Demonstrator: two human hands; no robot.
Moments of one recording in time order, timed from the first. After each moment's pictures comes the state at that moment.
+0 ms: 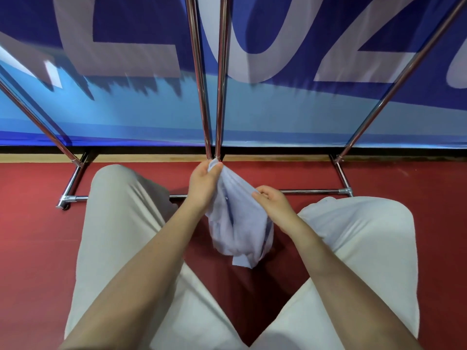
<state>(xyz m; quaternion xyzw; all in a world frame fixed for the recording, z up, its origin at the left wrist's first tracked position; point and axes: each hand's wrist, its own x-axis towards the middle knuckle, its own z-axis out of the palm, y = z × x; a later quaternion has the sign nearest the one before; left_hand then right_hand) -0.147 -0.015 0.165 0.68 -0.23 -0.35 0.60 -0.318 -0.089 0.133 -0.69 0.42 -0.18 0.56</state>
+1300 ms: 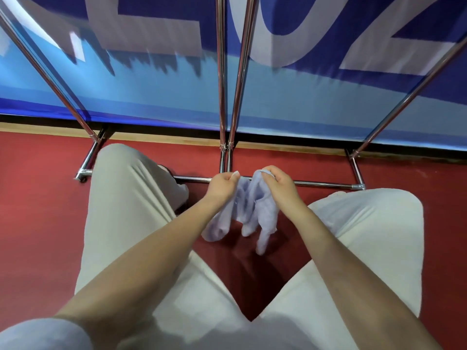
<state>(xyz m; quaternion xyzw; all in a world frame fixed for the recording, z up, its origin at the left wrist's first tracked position) -0.164 0.002 0.129 0.79 -0.26 -0.37 0.42 -0.301 -0.070 0.151 -0.69 0.40 -0.23 0.56</state>
